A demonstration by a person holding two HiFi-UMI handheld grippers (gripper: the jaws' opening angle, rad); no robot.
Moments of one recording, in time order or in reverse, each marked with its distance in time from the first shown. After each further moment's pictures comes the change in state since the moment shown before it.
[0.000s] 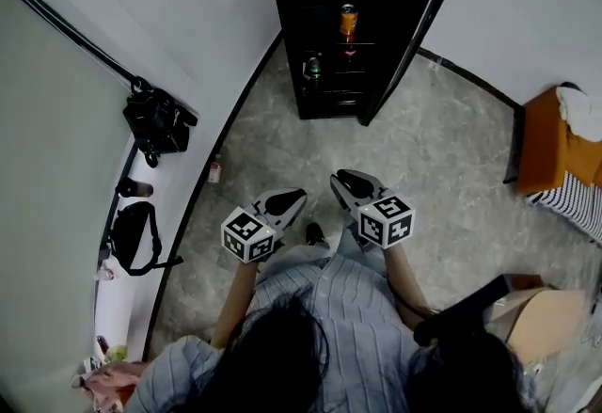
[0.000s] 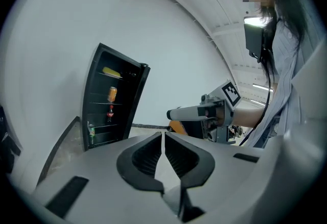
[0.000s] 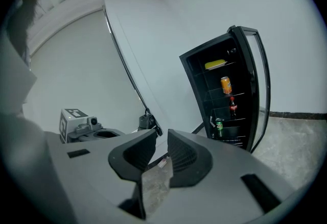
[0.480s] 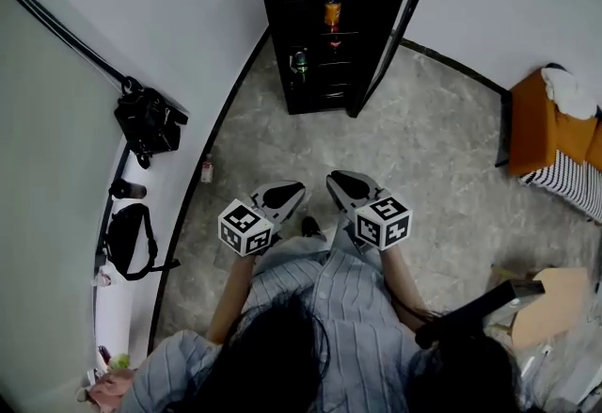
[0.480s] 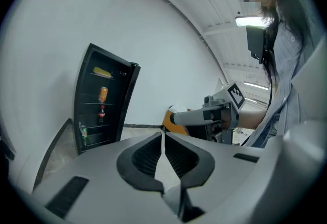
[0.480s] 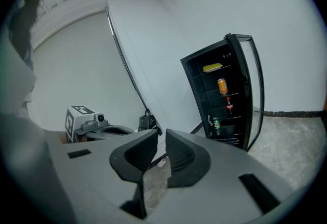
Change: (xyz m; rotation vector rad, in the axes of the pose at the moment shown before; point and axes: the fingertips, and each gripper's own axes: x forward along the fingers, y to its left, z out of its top) left arm -0.011 -0.030 -0.014 0.044 0.004 -0.075; right arm -0.033 0.032 -0.028 0.000 -0.036 -0.035
